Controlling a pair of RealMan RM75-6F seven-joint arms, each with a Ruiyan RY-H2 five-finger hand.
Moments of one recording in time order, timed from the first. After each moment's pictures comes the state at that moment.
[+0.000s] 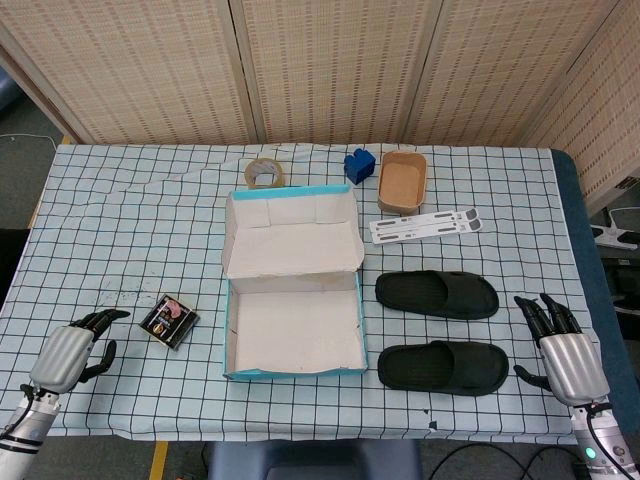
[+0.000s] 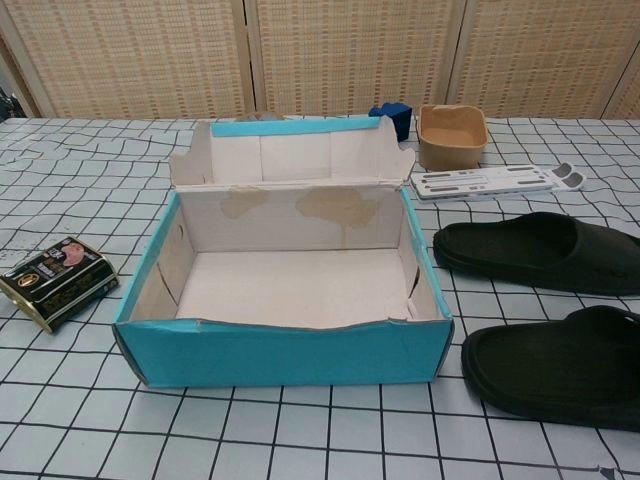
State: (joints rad) left arm -0.24 -1.24 0.03 -1.38 1.59 1.38 -0.20; right arm 0.08 -1.17 -0.01 -1.60 -1.56 1.46 -0.16
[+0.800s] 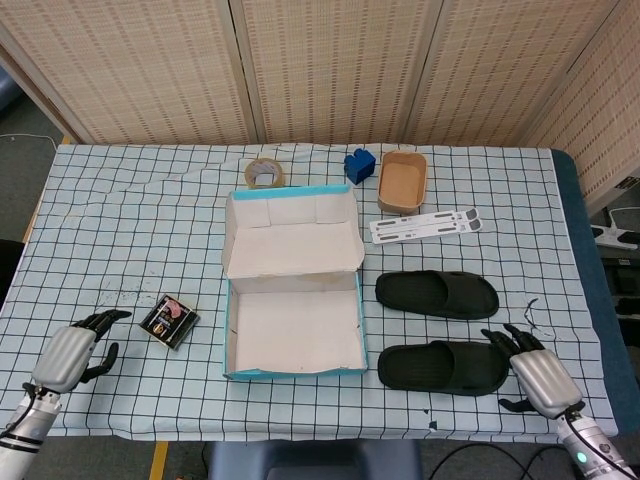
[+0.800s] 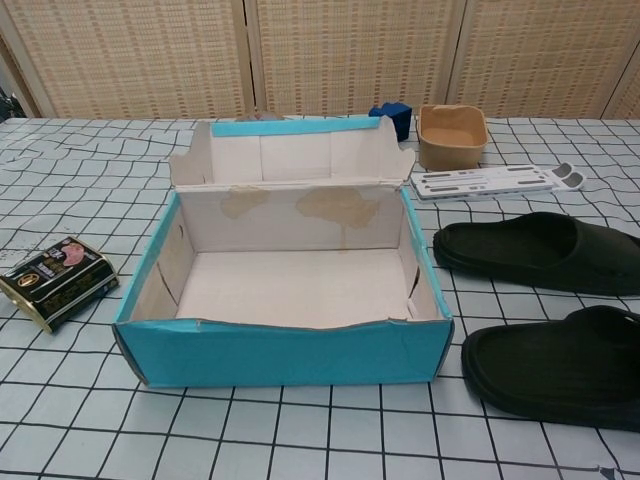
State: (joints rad) left arm -0.24 -1.22 0.03 -1.39 1.59 1.36 -0.20; right arm 0.17 -1.05 -0.10 -1.70 -1.57 1.16 -0.08
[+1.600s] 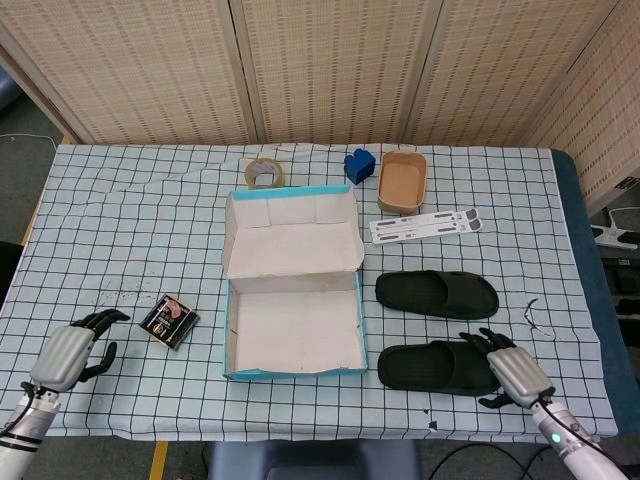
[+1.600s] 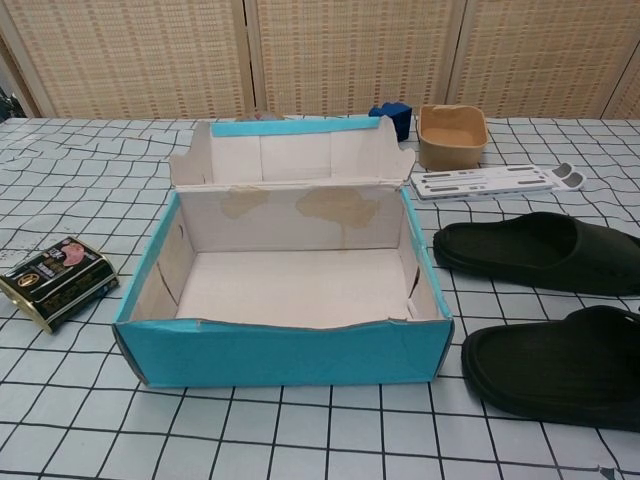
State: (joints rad) left arm -0.25 -1.22 0.03 -1.39 1.57 1.33 -0.21; right arm 0.25 -1.19 -0.11 -1.53 -1.56 1.04 0.07
